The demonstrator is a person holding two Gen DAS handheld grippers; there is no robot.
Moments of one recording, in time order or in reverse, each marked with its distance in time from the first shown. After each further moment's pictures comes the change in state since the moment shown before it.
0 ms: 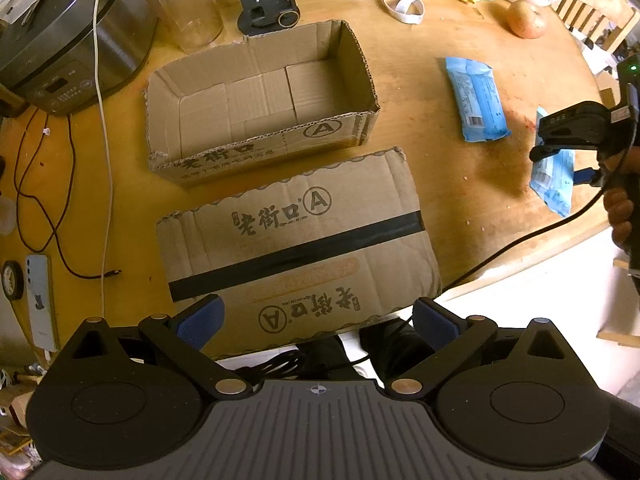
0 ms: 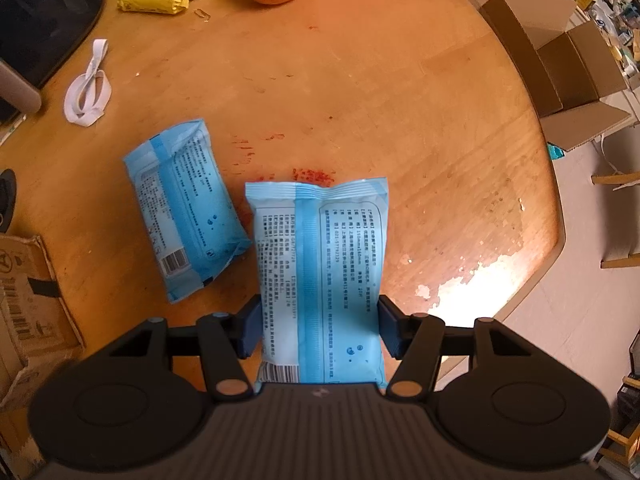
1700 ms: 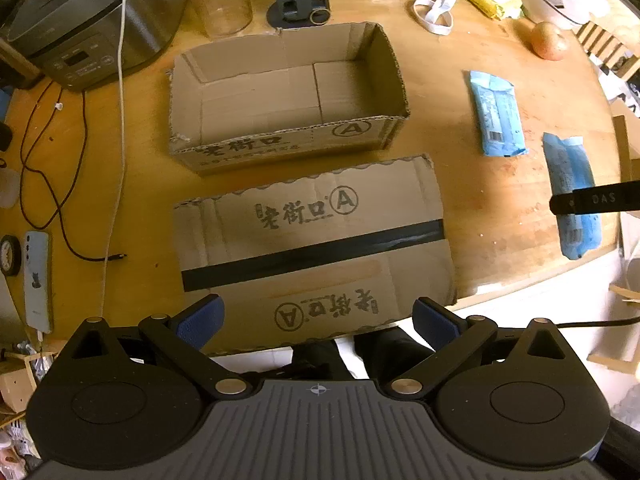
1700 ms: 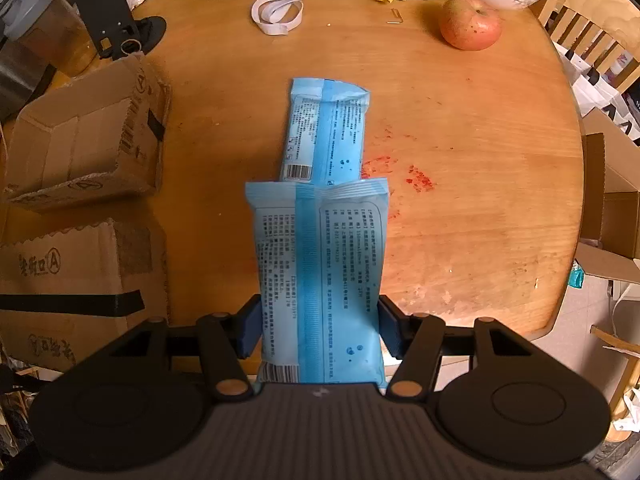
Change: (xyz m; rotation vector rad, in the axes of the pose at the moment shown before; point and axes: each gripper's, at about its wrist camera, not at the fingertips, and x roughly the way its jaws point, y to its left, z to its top) left arm 0.002 0.024 -0.002 -0.084 -0.007 -0.010; right arm -0.063 0.052 -0.059 -0.552 0.000 0.044
